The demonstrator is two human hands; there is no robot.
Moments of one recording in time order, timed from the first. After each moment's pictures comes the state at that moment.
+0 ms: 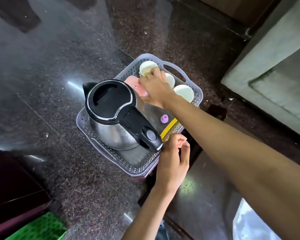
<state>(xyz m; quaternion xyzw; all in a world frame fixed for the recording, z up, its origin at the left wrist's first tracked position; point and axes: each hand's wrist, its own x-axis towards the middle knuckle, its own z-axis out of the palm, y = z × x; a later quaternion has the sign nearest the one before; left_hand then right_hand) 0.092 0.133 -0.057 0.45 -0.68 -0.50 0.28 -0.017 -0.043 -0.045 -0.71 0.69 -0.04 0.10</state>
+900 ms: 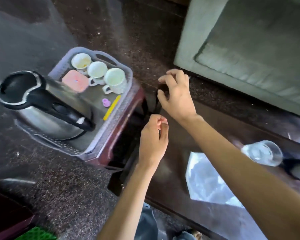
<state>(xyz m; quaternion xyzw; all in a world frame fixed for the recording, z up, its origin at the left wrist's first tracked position) 0.015 0.228 -0.038 0.39 -0.75 -0.48 0.23 -0.124 0.214 -0.019 -0.50 0.81 -0.32 -0.02</state>
